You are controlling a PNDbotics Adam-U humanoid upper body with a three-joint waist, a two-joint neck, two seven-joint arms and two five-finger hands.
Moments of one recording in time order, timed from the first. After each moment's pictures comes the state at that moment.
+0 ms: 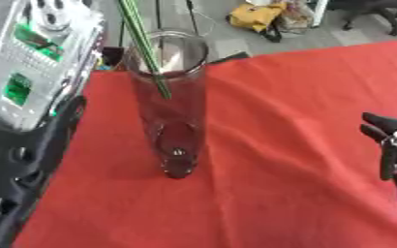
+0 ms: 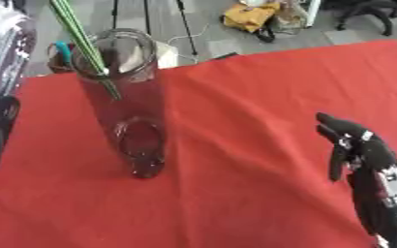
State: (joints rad) left arm -1.27 0.28 -0.22 -1.64 0.07 0.19 0.53; right arm -0.24 -0.21 -0.10 -1.98 -0.03 -0.35 0.14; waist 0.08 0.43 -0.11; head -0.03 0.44
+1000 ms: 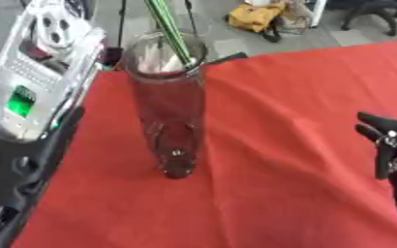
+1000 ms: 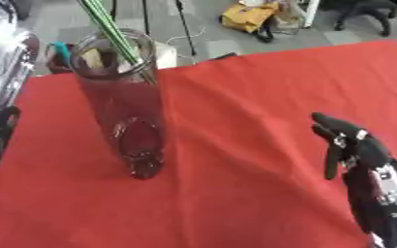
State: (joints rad) left arm -1.25 0.29 -0.24 -1.62 -0.05 0.12 0.42; right arm -0.24 -0.21 -0.10 -1.98 -0.03 -0.35 0.14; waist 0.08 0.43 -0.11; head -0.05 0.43
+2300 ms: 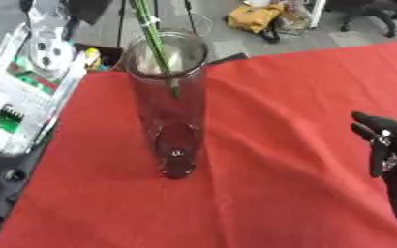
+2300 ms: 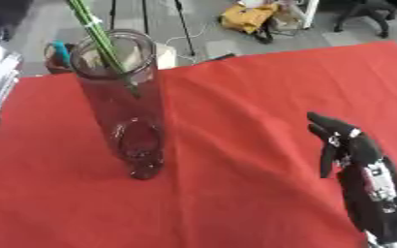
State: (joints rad) left arm -1.20 0.36 -0.27 -1.60 -0.25 0.18 0.19; right arm -0.24 -0.21 -0.10 -1.98 -0.02 -0.33 0.12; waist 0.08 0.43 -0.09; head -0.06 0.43
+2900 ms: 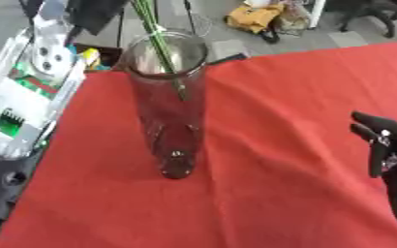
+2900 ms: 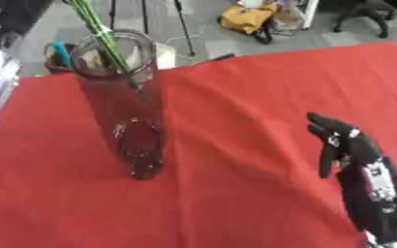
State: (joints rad) left arm -1.19 0.37 -0.27 -1.60 -0.30 0.20 0.12; right arm -0.24 -0.21 -0.11 -1.98 -0.02 -0.33 0.12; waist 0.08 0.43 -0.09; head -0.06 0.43
